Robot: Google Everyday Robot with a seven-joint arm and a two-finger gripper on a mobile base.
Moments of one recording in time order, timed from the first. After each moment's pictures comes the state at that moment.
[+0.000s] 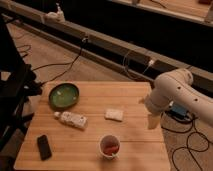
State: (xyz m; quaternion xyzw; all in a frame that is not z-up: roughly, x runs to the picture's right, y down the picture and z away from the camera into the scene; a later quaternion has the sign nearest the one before) arm 0.209 0.128 0.694 -0.29 -0.09 -0.04 0.95
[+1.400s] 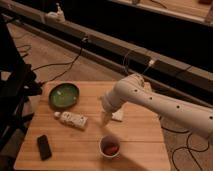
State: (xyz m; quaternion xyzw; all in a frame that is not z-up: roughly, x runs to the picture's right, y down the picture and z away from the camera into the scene) arm -0.019 0.117 0.737 -0.25 -0.25 0.04 0.93
